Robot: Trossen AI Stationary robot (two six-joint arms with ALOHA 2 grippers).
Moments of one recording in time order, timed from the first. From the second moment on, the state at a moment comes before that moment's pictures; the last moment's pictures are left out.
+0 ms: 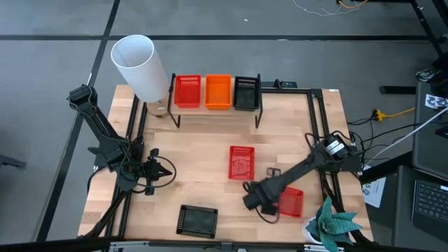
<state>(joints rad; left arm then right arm) -0.96 0.82 0.32 -0.25 -0.80 -0.62 0.53 2.03 1.39 -1.16 -0.03 0.72</state>
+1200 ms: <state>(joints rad) -0.96 0.82 0.32 -0.21 -0.80 -0.65 0.38 2.00 1.59 -1.10 0.24 0.55</state>
